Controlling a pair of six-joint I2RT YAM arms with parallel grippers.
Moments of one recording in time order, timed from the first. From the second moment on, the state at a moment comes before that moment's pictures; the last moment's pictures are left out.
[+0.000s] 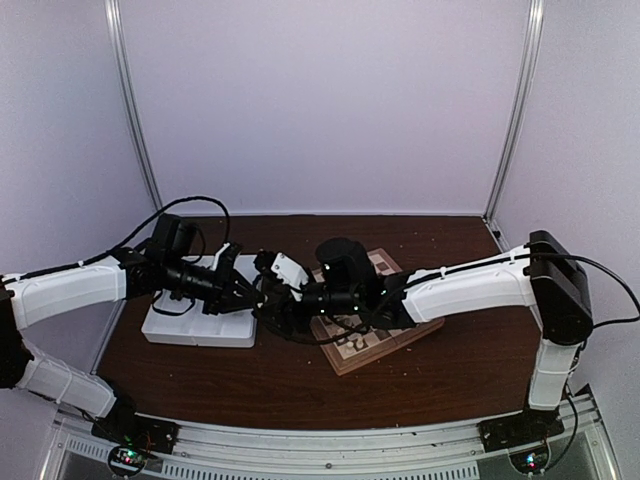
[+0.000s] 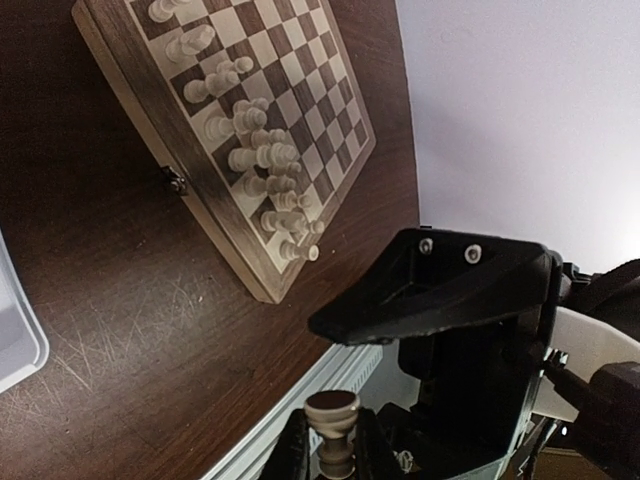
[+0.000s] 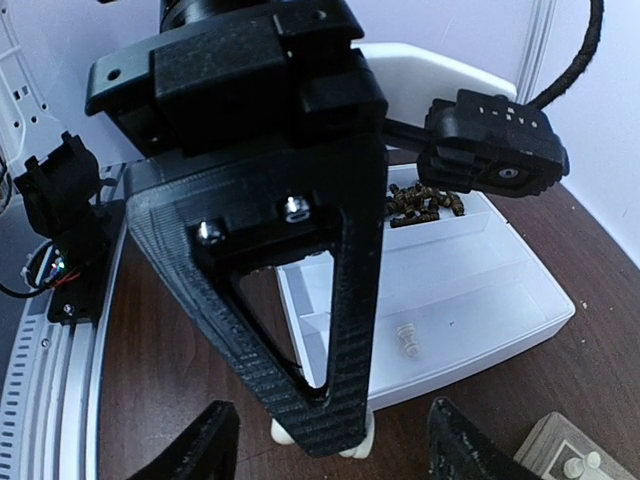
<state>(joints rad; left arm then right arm) -0.54 1.28 0.83 -0.27 0.78 -0.82 1.09 1.89 1.26 0.30 -0.22 -0.10</state>
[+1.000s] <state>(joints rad) -0.51 1.22 0.82 -0.24 0.75 -0.77 1.06 1.89 1.26 0.34 -0.26 -0.01</state>
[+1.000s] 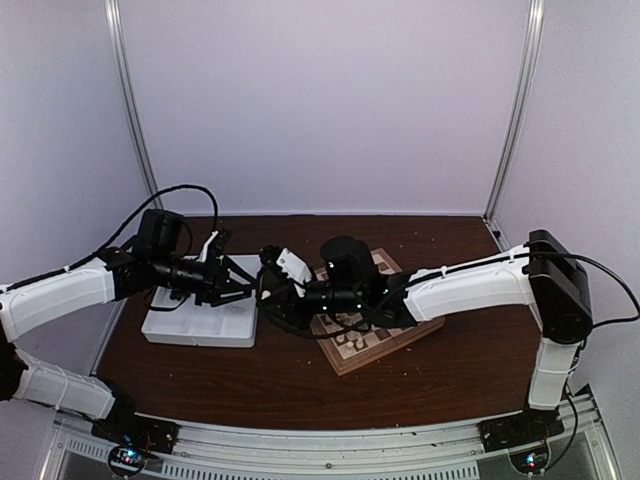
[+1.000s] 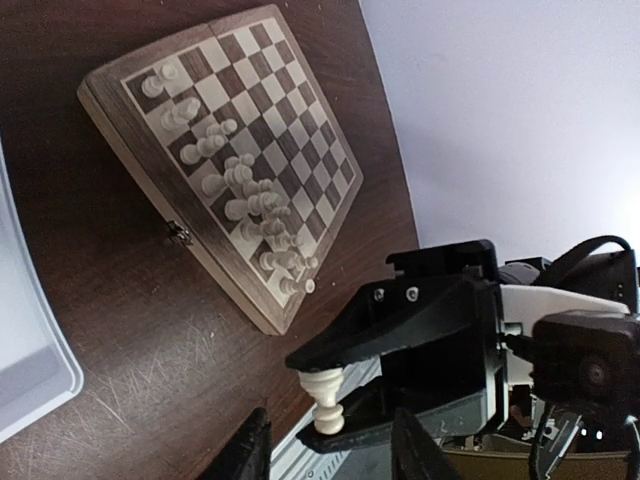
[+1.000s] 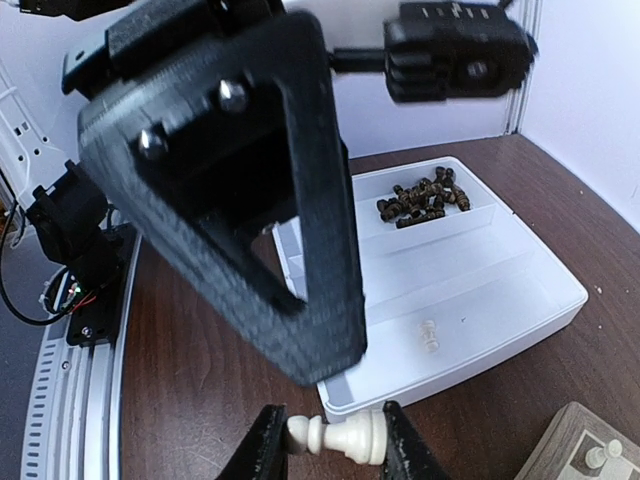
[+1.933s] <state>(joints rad) -0.77 1.11 0.58 0.40 0.53 0.50 0.96 1.67 1.30 0.12 -0.60 0.44</state>
